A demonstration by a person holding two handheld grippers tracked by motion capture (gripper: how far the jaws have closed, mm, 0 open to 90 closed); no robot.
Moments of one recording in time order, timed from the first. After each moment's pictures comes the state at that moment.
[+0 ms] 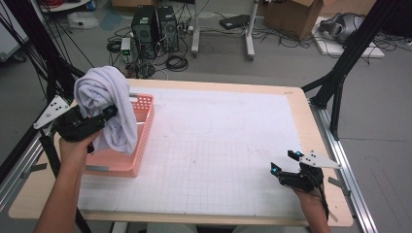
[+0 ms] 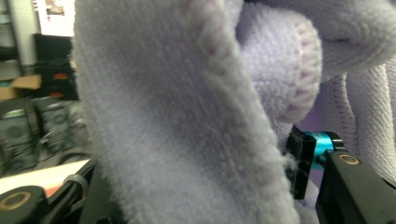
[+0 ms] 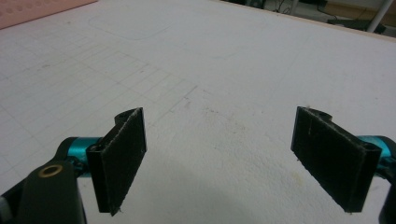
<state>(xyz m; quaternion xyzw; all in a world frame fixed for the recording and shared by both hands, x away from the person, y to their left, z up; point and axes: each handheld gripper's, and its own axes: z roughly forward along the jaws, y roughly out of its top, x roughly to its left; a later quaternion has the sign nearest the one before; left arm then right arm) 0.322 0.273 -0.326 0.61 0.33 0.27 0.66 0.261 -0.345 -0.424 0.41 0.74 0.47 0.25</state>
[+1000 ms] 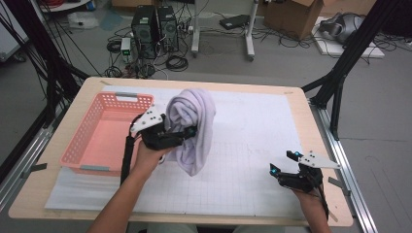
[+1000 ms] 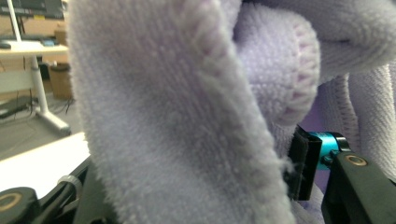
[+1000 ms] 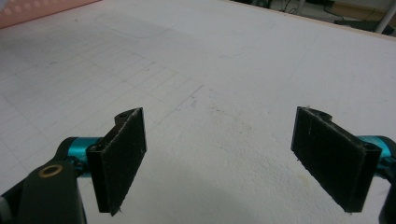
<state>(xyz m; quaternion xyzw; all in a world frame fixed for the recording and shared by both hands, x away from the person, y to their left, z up) 0.335 0.096 -0.359 0.70 0.23 0.16 0.66 0.261 -0.344 -0.425 0.40 0.75 0.47 0.24</state>
